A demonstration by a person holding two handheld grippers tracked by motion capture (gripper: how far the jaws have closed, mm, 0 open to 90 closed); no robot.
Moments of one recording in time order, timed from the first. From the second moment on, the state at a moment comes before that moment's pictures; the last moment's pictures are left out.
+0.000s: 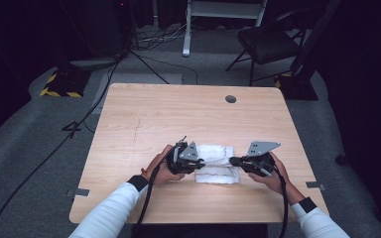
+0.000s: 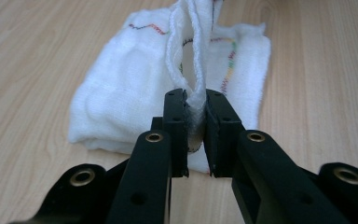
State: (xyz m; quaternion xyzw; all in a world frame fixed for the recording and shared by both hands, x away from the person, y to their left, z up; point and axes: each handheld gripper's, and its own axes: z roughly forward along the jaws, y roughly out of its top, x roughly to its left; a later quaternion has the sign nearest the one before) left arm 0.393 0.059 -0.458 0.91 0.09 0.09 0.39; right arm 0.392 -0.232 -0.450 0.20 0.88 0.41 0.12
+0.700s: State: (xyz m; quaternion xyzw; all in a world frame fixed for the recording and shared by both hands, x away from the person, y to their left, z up) left arm 0.382 0.052 -0.480 0.93 0.09 0.06 0.36; right arm 0.377 -0.231 -0.472 0.18 0.91 0.37 0.09
